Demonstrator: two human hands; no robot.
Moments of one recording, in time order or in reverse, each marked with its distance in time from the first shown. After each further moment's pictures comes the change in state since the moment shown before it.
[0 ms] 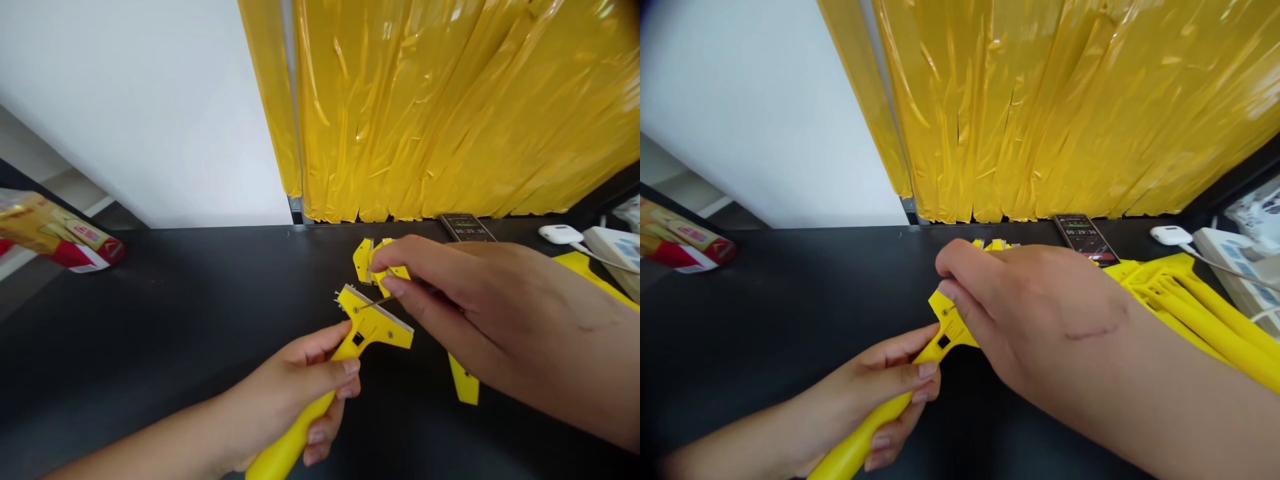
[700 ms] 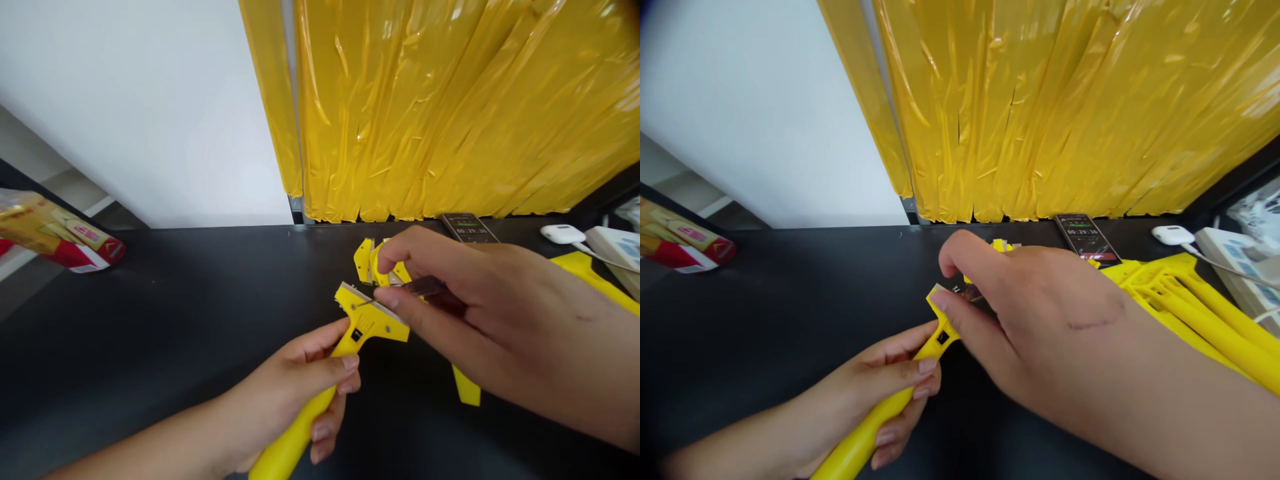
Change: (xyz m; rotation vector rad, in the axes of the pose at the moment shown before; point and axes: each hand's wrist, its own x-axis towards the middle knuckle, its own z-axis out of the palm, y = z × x) left_hand 0.000 -0.002 0.000 -0.010 0.013 0.049; right_hand 0.000 -0.005 0.002 -0.031 -0.006 0.089
